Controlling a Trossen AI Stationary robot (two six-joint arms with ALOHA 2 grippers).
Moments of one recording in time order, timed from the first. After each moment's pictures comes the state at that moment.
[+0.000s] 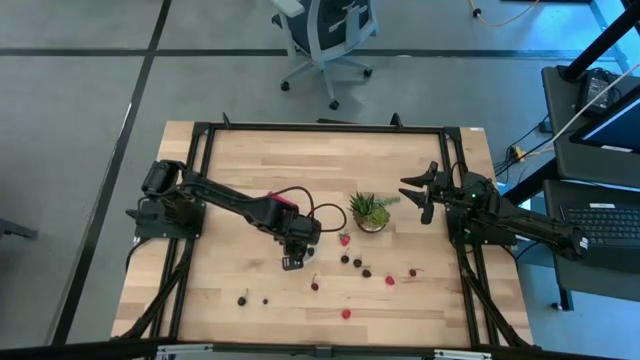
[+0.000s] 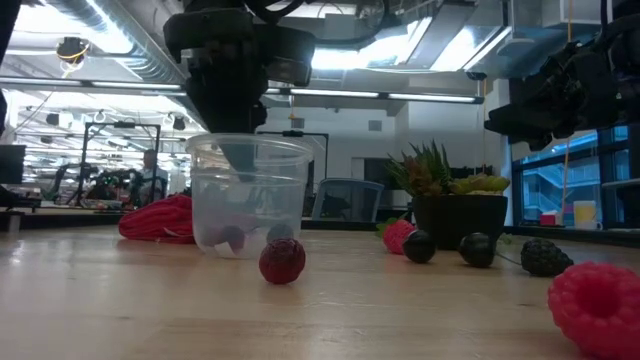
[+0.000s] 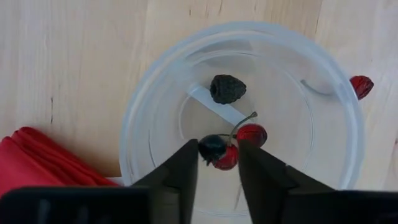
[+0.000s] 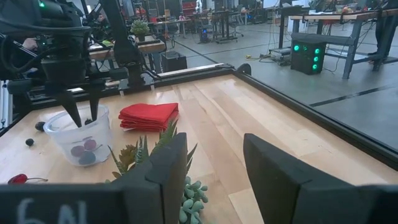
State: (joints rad) left arm -0.20 1.79 1.28 -0.77 -0.03 -0.36; right arm -0.38 0.09 0.01 0.02 -0.12 0.10
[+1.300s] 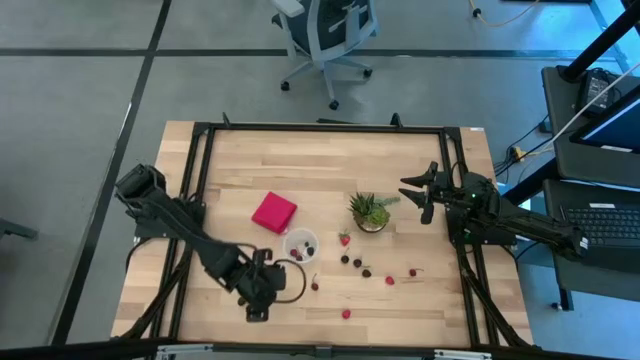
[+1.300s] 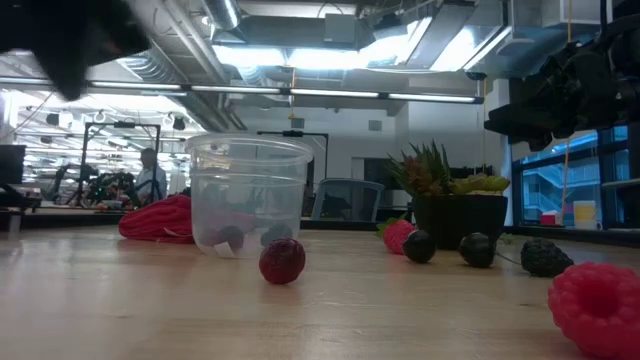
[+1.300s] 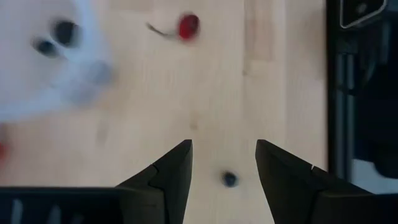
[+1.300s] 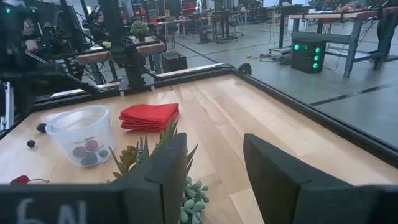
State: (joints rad) left arm -0.65 1.65 1.18 -0.66 -0.17 -0.72; right arm -0.38 0.09 0.01 0.02 -0.12 0.11
